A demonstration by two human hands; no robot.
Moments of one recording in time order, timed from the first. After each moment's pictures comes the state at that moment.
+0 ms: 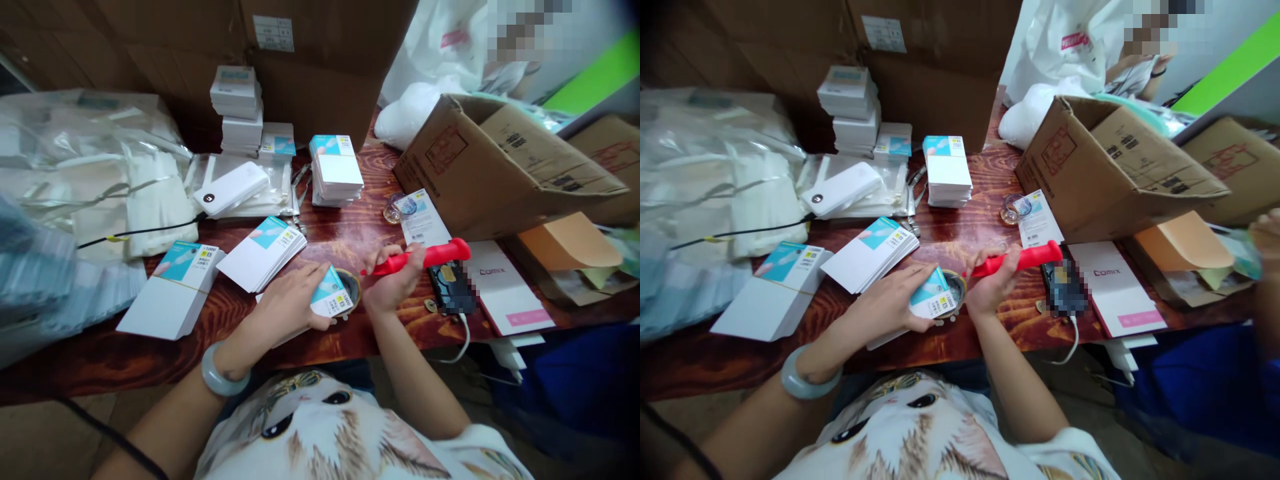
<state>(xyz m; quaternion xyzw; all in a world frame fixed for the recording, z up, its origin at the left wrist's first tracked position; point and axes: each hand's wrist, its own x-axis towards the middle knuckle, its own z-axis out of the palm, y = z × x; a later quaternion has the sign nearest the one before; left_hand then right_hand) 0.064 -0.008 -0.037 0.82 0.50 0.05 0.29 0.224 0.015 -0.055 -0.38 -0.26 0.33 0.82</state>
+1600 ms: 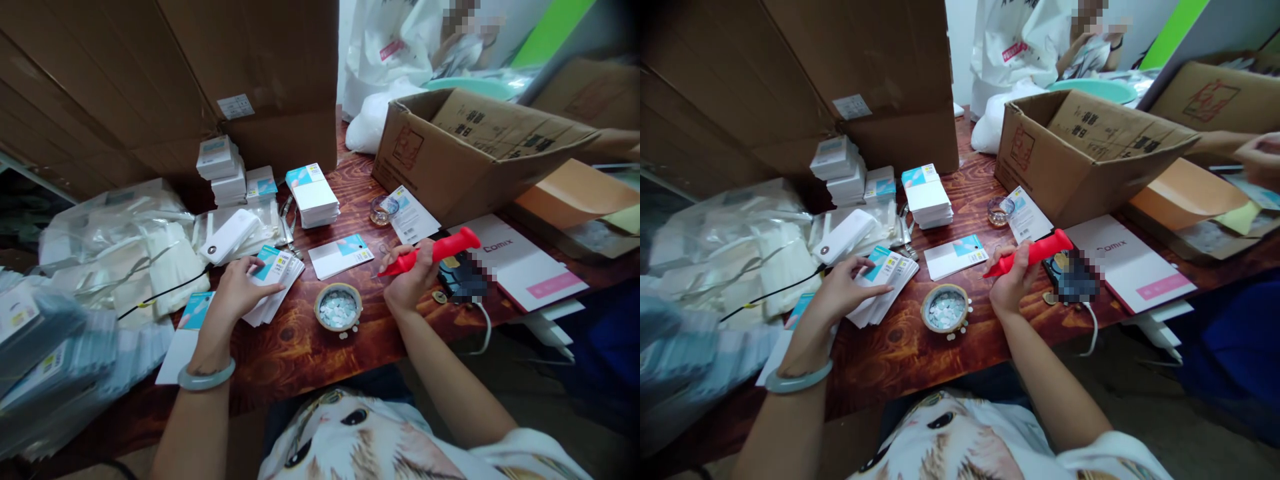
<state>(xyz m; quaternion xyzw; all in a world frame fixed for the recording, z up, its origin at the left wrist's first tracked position) -0.011 0.063 -0.020 0.66 0.70 0.14 0.23 0.262 0.023 -0.060 -0.39 -0.24 0.25 0.86</state>
